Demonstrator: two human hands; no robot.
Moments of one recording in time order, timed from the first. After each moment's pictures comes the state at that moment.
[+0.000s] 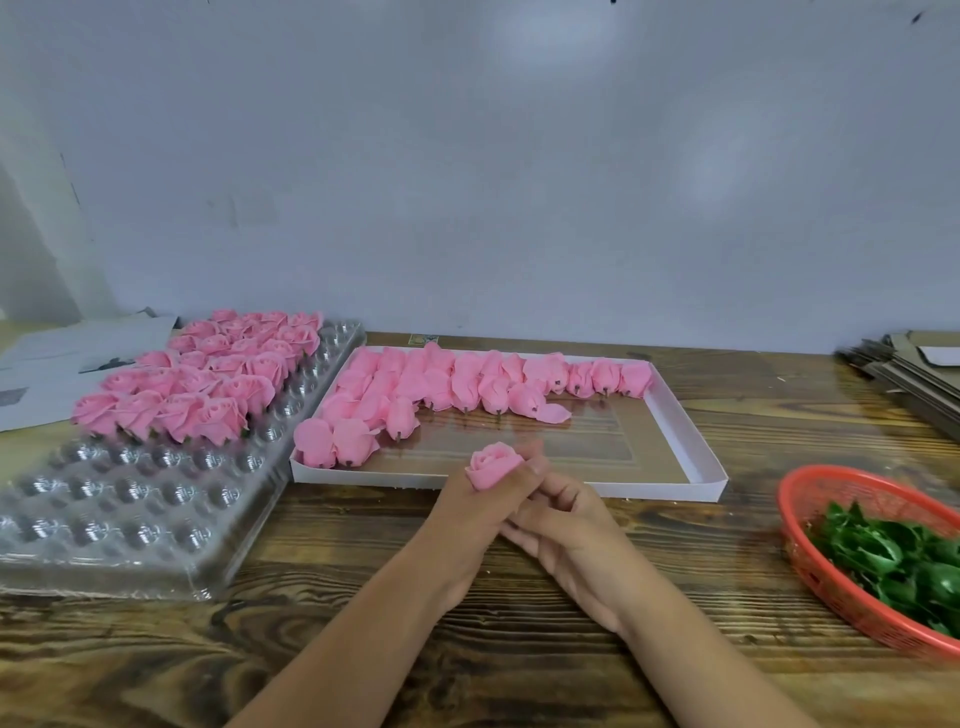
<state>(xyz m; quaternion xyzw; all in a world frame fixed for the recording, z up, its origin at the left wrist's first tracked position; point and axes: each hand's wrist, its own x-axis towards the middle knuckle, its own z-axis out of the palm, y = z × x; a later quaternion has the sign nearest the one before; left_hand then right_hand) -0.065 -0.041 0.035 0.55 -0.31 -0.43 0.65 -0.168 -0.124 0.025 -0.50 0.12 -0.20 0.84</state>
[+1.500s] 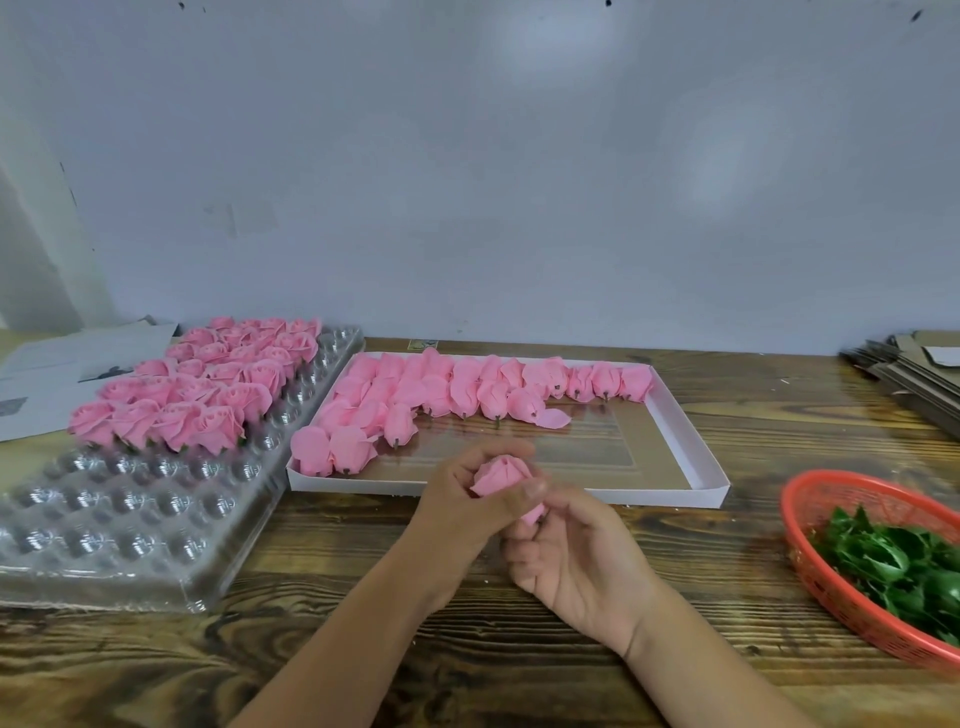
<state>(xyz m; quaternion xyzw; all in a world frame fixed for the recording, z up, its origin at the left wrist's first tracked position) -0.057 -0.031 0.042 0.49 -0.39 -0.39 0.68 -0.170 -0.129 0.028 -0.32 0.12 -0.08 0.94</state>
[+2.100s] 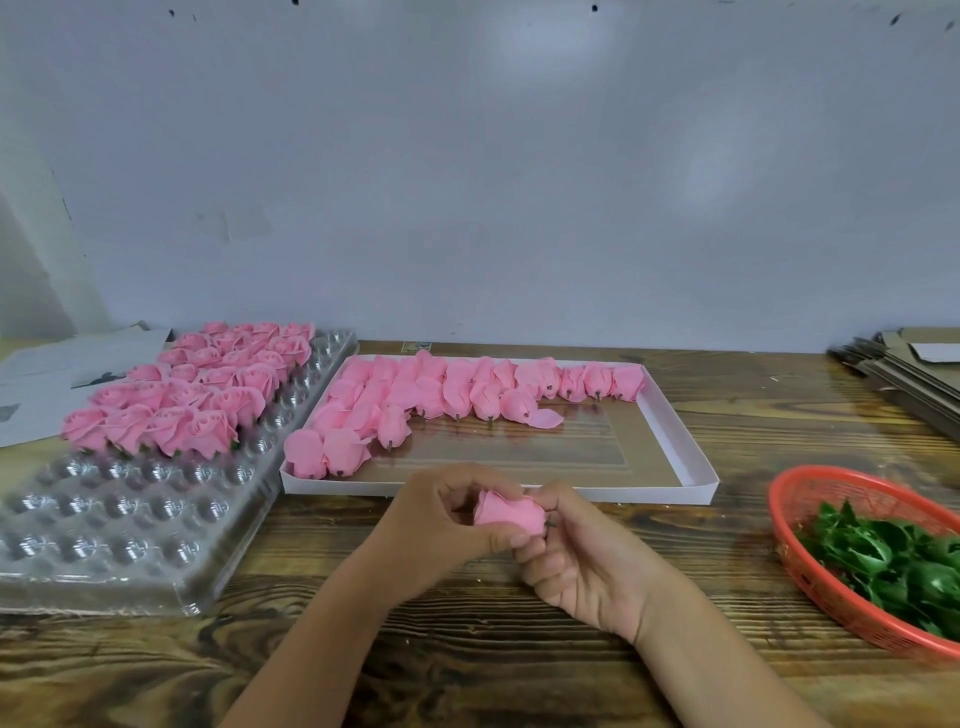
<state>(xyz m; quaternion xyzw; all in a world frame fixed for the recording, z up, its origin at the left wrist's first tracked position) -0.036 -0.017 0.034 0.59 -0.52 -0.27 0.55 -0.180 -0.145 0.030 -0.35 0.22 0.02 0.91</state>
